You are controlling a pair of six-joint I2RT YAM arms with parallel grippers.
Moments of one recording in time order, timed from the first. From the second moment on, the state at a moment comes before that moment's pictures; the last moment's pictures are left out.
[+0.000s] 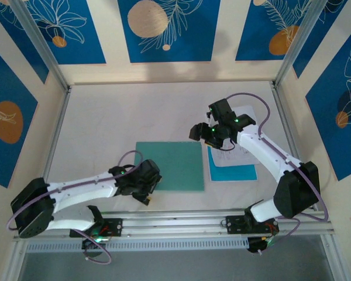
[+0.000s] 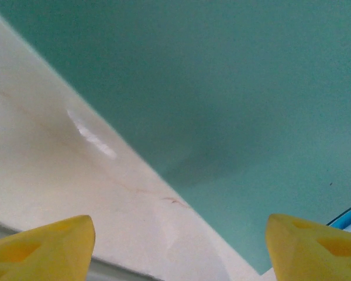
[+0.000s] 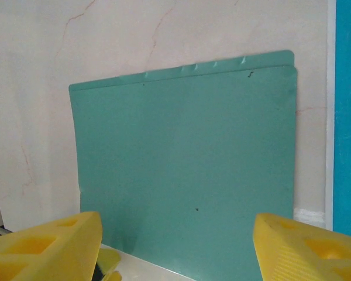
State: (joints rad) left arm -1.01 1.24 0.64 -0.53 0.02 -2.04; right arm 0.45 1.44 1.19 -0.81 -0.30 0.70
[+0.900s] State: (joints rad) left arm -0.98 1.35 0.62 -0.41 -0.08 -2.07; right arm 0.46 1.44 1.18 -0.83 -0.31 0.68
